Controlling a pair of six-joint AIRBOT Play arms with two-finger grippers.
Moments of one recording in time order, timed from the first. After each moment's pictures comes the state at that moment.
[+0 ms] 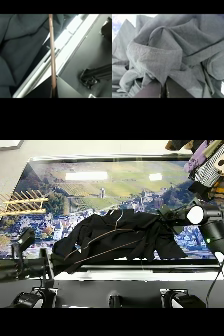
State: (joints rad) left arm -0.24 -0.43 0.66 0.75 -1.30 -0.96; right arm 0.11 -1.04 1.04 -1.43 1.07 2.43
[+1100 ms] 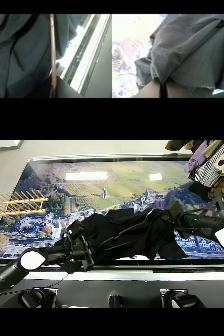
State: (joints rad) left arm -0.70 -0.81 0.67 0.72 -0.66 -0.81; right arm 0.17 -0.74 1.05 -1.33 1.09 2.44
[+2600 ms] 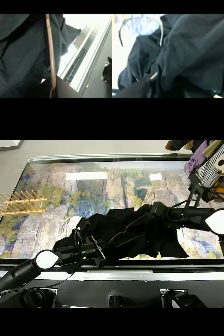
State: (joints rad) left arm -0.81 -0.92 0.67 0.50 -0.44 -0.81; right arm 0.19 -0.87 1.12 -1.17 1.13 1.97
